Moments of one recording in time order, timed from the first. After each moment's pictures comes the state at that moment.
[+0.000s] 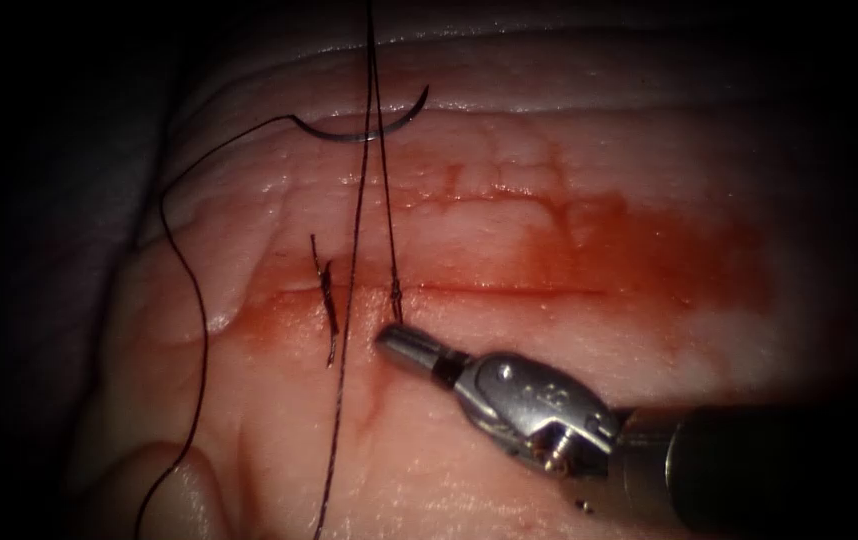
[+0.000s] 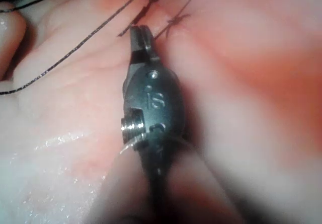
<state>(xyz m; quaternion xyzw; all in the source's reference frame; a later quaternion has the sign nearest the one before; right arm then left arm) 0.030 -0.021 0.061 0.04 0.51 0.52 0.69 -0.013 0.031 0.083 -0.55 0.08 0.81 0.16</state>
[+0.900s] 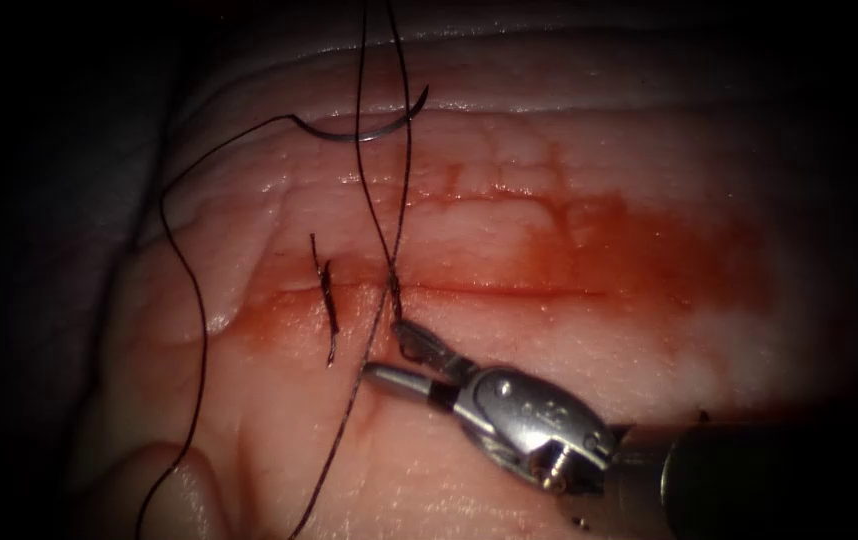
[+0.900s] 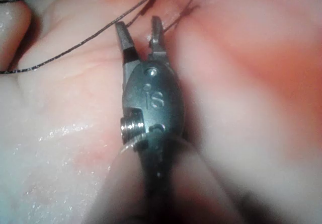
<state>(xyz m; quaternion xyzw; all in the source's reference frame) 0.029 -0.021 0.061 0.04 0.53 0.51 0.68 -0.012 0.026 0.081 -0.60 0.01 0.78 0.19</state>
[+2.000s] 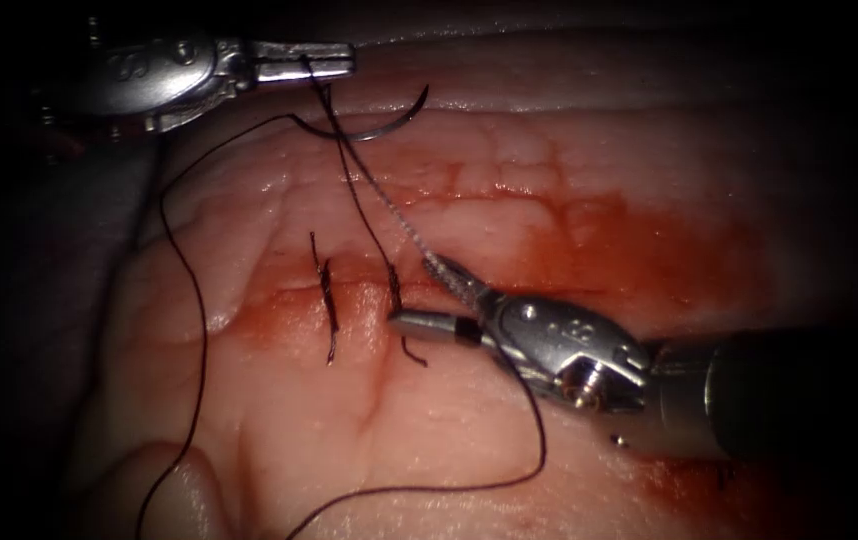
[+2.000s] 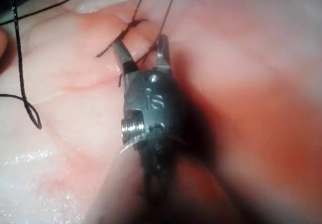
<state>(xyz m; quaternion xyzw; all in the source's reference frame) 0.029 -0.016 0.062 0.06 0.48 0.50 0.72 -0.013 0.012 0.051 -0.67 -0.03 0.74 0.10</state>
